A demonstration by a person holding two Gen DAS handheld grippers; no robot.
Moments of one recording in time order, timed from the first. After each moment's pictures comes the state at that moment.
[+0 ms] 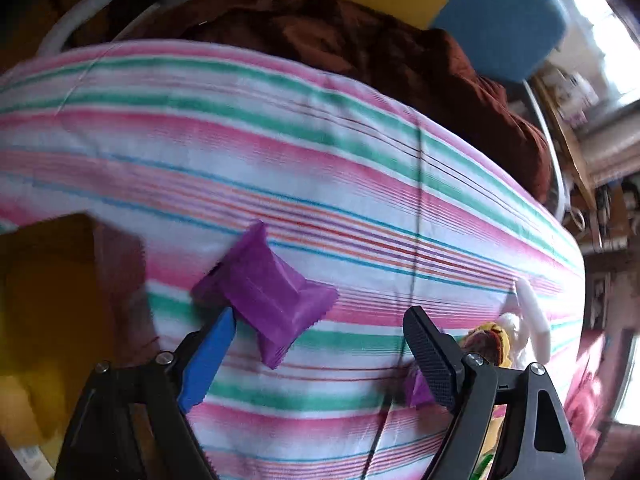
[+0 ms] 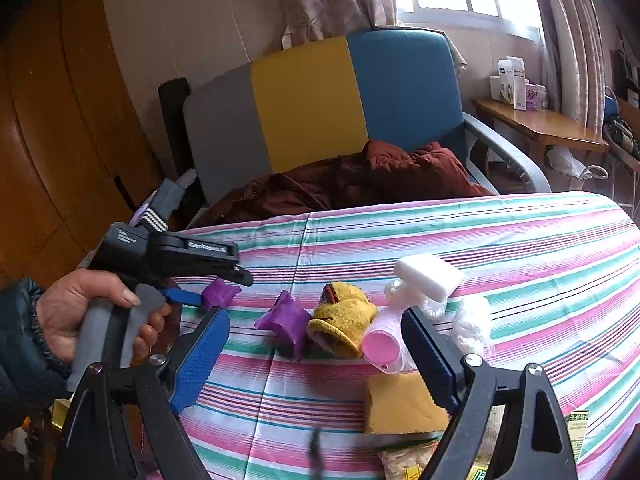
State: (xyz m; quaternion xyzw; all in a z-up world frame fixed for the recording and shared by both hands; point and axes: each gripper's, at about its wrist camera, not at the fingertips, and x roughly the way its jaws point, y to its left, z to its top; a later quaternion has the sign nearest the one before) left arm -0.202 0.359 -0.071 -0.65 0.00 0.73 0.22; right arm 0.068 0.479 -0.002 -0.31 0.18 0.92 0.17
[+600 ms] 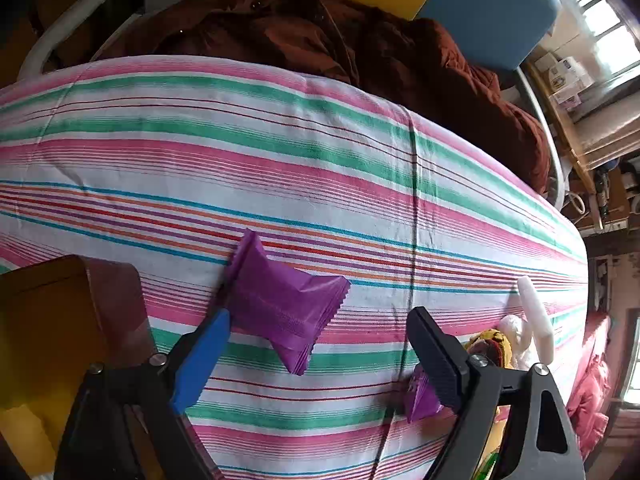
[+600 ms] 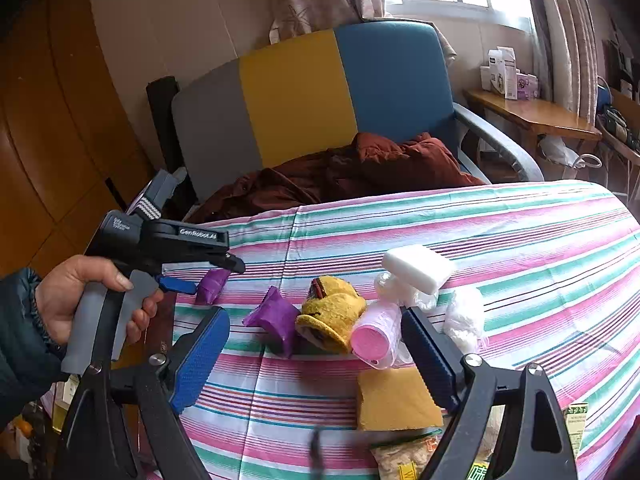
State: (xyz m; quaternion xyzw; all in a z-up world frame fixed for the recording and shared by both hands) left arm -0.213 0.351 -0.068 -0.65 0.02 0.72 0.23; right arm 0.070 0.487 -0.006 -0.32 0.20 0.91 0.18
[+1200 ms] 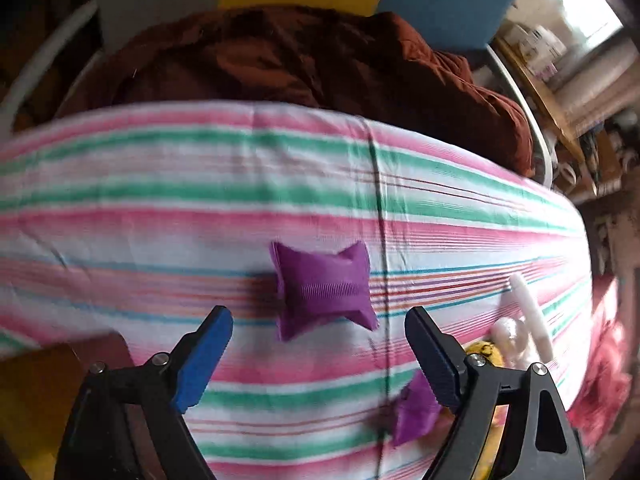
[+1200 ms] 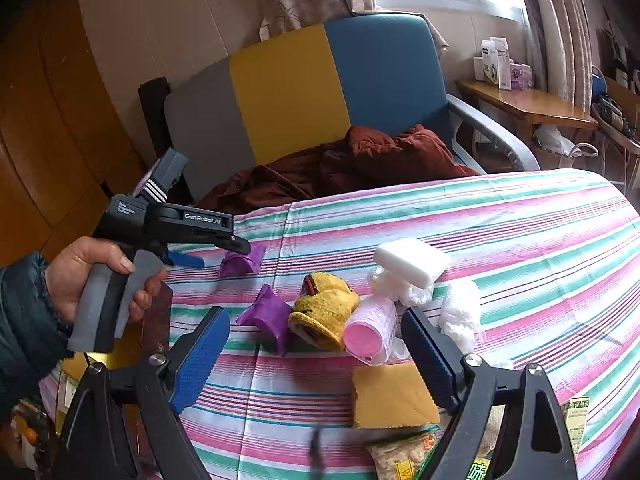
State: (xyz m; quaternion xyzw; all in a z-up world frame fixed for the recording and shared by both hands) left arm -0.226 0.376 -0.051 -0.61 0.09 0.73 0.29; right arm 0.071 0.495 -0.009 -0.33 0.21 0.90 0.19
